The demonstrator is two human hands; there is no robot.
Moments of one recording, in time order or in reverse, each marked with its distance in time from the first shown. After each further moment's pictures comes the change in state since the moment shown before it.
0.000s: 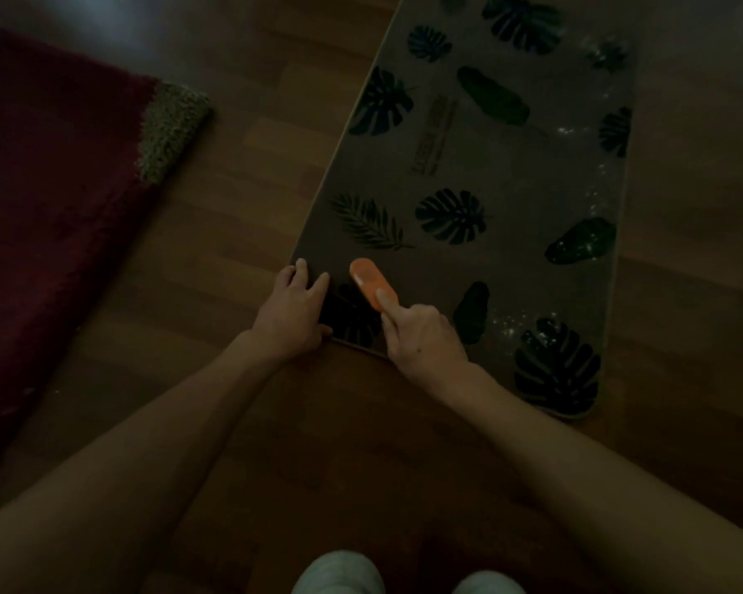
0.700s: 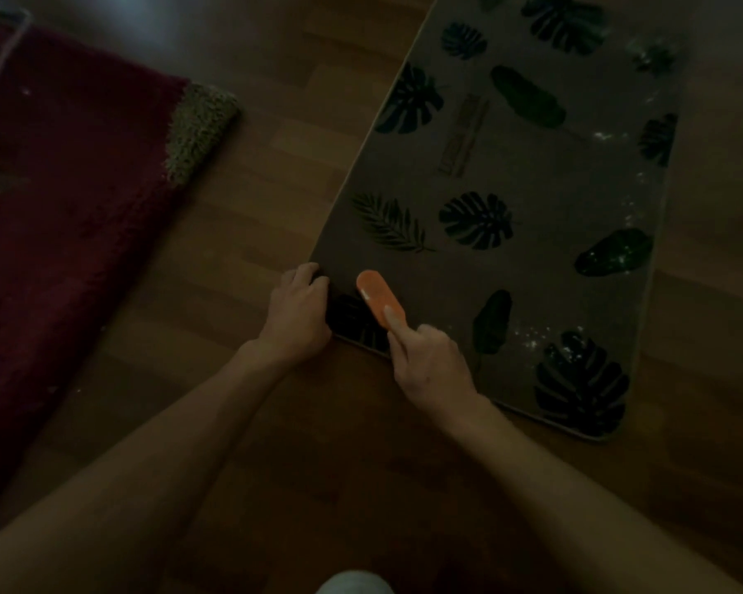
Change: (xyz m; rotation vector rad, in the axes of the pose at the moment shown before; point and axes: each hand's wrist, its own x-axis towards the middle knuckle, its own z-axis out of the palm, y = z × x) left_hand 0.003 -0.014 -0.002 -0.119 0.159 -0.070; right_hand -0.005 -0.013 0.019 0.077 0.056 -0.036
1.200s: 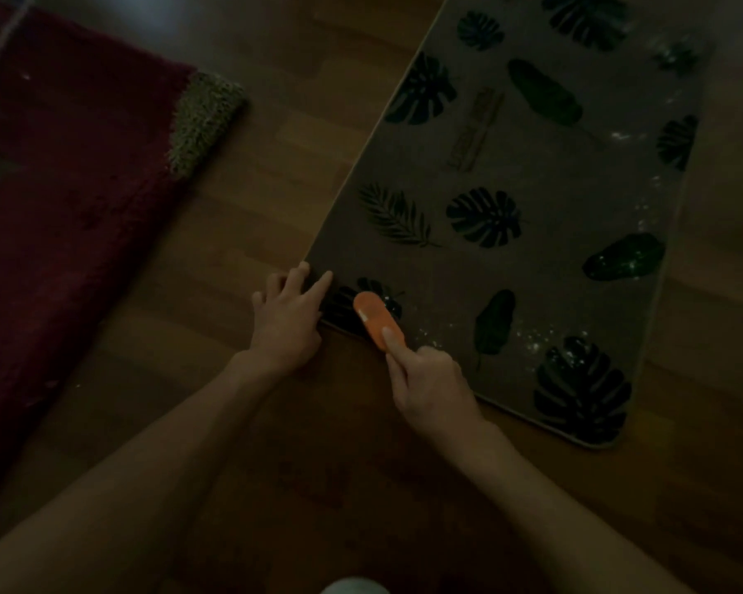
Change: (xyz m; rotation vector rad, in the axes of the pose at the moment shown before) left_hand -0.006 -0.017 0.009 0.145 -0.005 -0.083; right_hand -0.018 -0.009 0.001 0.026 -0.110 0.003
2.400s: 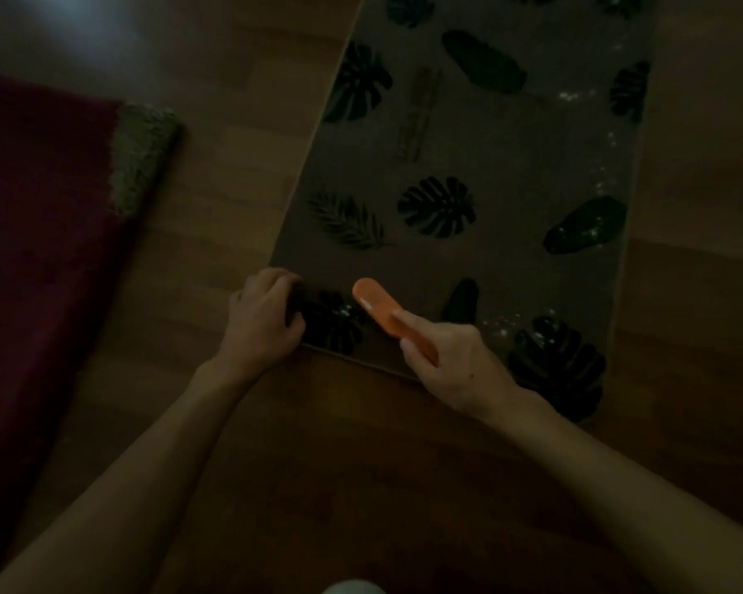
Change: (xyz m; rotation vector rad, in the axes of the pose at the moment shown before) left_hand 0.021 0.009 -0.020 -0.198 0.117 0.169; right_hand 0.004 0.061 -0.054 0.274 0.046 -0.058
